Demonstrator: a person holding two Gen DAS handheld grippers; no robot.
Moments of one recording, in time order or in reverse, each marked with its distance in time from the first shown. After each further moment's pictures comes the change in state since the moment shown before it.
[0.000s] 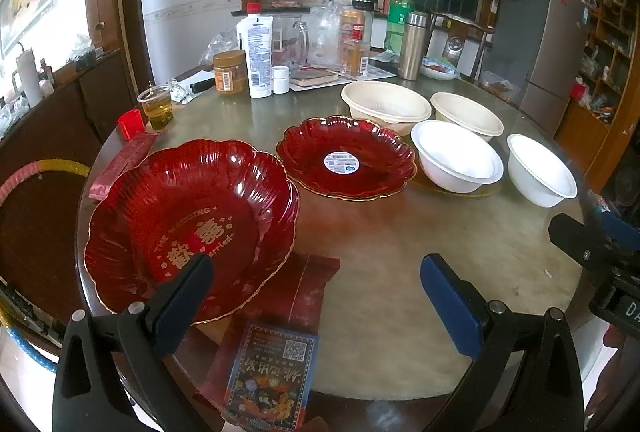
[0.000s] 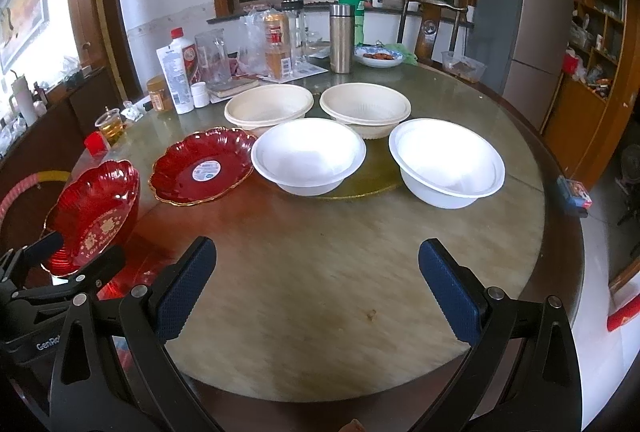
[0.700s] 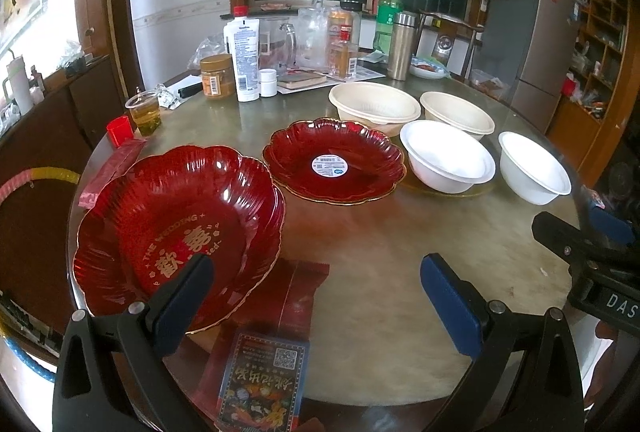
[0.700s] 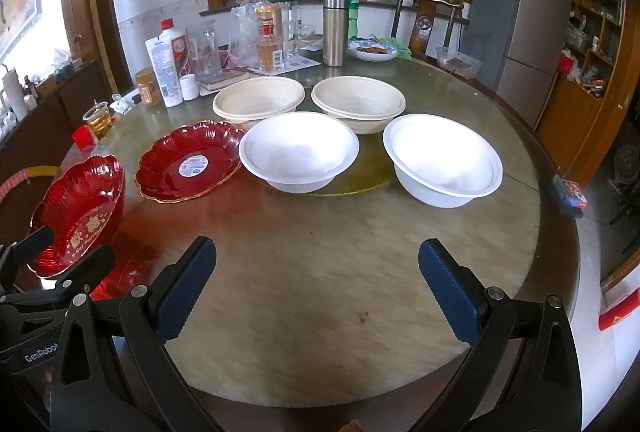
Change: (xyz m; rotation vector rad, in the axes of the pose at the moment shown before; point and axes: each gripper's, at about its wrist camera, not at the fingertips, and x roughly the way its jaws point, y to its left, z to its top) left arm 0.001 -0.004 0.002 0.009 -0.007 -0.035; right arm 0.011 -0.001 0.002 -0.005 0.021 -0.036
